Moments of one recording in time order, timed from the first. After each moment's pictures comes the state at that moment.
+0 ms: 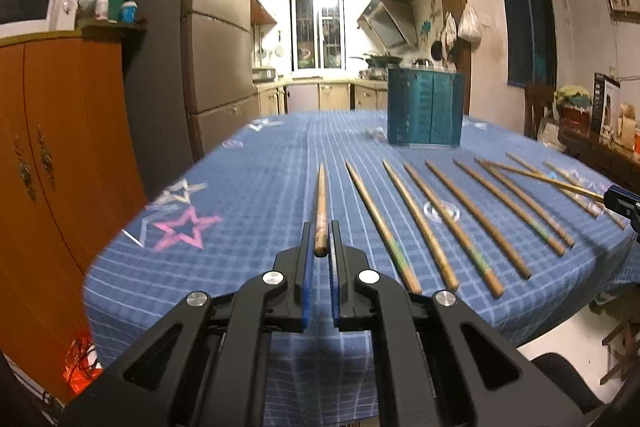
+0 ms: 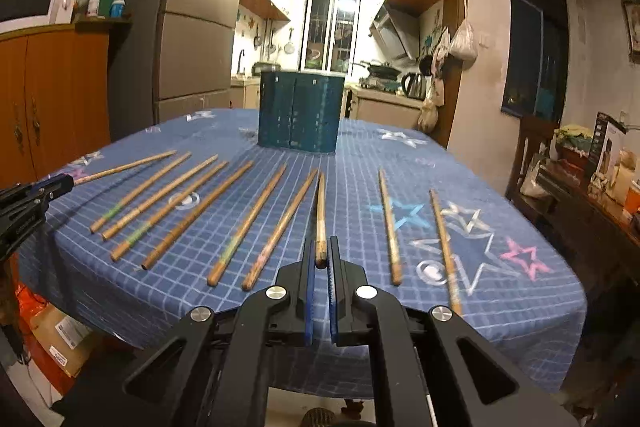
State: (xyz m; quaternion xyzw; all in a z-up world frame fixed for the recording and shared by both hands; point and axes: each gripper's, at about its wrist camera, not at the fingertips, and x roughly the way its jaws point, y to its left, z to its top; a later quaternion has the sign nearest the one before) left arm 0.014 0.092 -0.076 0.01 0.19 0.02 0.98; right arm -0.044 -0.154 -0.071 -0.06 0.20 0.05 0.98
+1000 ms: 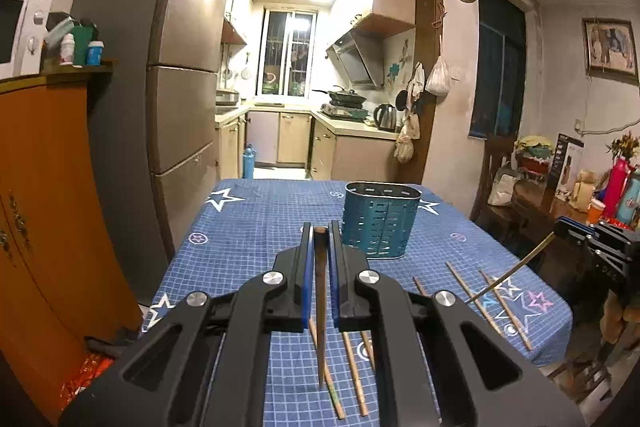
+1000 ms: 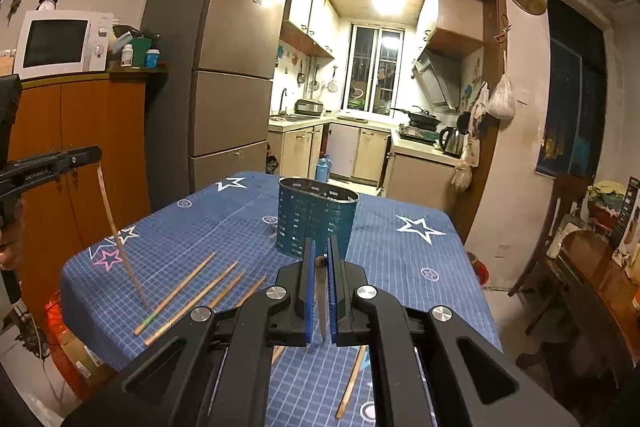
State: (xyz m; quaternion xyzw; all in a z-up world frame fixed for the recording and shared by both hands) left arm 0.053 0.095 0.091 -0.04 0.16 -0.07 0.98; right arm 0.001 -0.182 0.092 -0.08 0.15 0.14 0.97
